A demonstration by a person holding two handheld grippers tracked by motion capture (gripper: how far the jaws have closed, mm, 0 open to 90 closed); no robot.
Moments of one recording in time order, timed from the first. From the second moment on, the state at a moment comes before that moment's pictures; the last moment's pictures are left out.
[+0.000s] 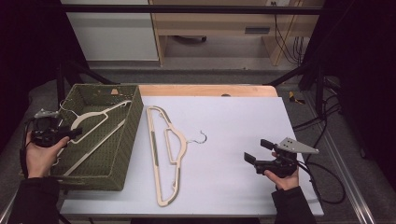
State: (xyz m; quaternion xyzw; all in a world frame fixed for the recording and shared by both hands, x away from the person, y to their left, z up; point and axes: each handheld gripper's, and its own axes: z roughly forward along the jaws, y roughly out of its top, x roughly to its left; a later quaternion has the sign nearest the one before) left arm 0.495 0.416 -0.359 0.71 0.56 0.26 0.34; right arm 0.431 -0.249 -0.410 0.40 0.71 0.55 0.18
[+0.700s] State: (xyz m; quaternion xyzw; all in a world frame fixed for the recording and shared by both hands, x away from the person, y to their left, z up) left arm 0.435 0.252 -0.344 0.73 0.42 0.25 0.48; right arm 0.427 -0.252 -0.404 0.39 0.70 0.56 0.18
